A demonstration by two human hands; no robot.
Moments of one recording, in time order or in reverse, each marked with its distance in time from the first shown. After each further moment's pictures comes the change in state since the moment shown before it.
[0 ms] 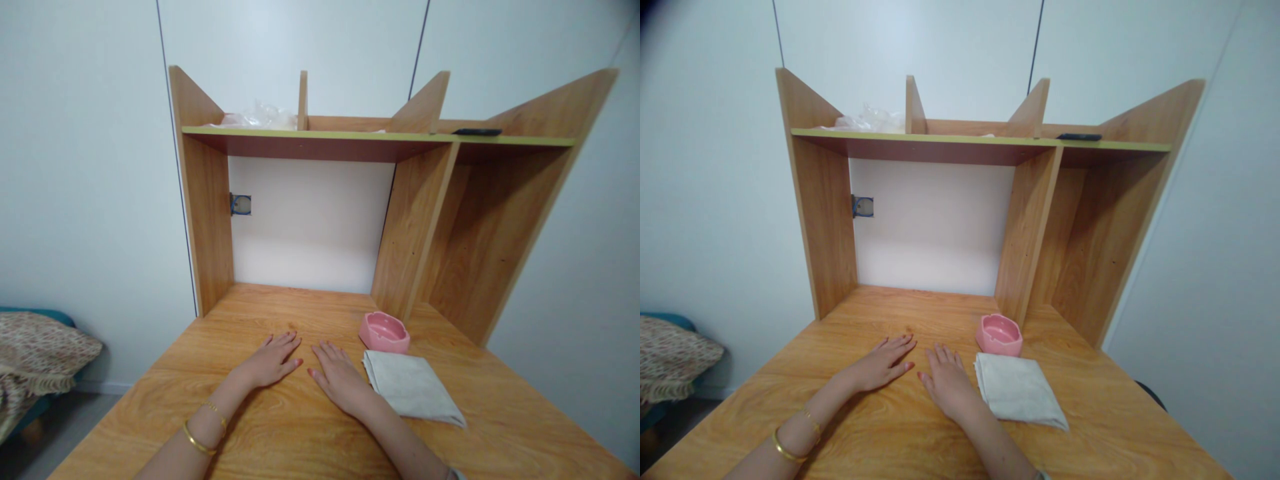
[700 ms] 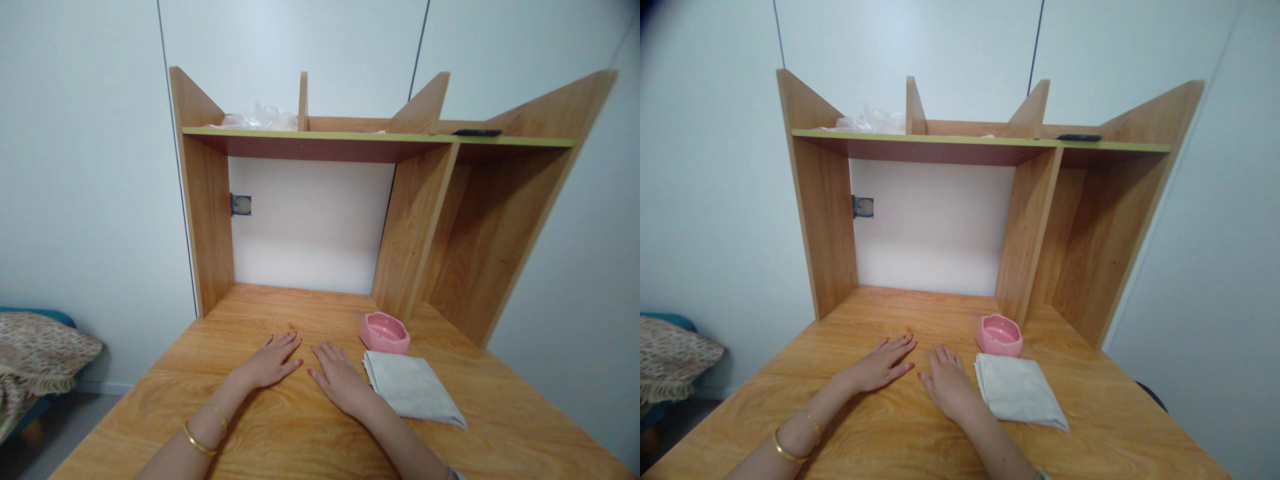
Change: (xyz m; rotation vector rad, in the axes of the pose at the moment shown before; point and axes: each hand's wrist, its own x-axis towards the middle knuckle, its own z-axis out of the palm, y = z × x) left_hand -0.001 0.001 -0.001 -0.009 -0.008 0.003; right_hand -0.001 -0.001 -0.002 0.015 -0.015 0.008
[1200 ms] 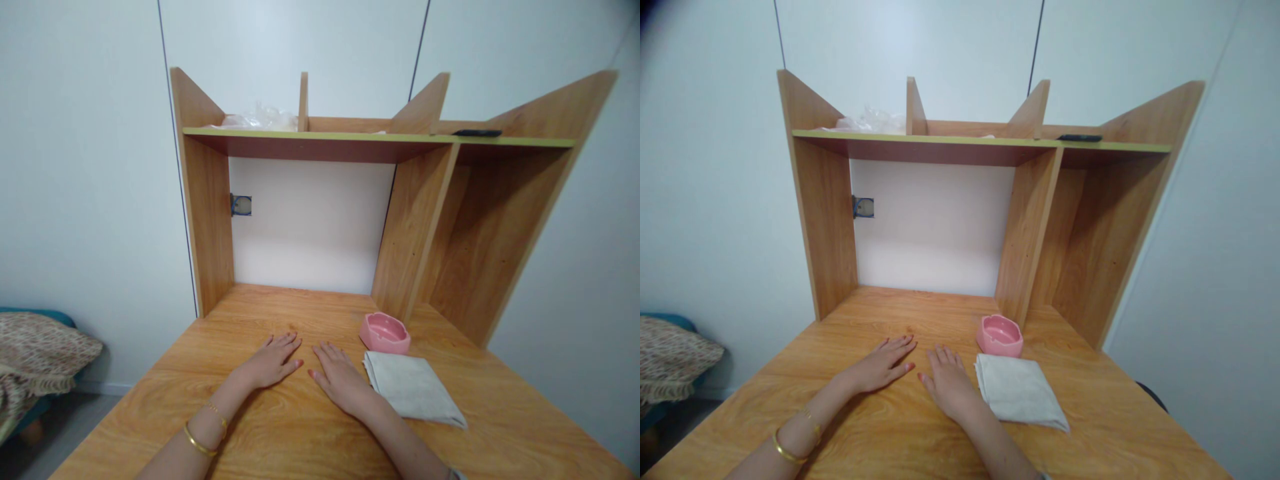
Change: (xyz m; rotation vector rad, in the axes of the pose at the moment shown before) left_hand 0.000 0.002 -0.001 0.006 -0.008 -0.008; right_hand 0.000 0.000 -0.001 -0.006 -0.005 -0.005
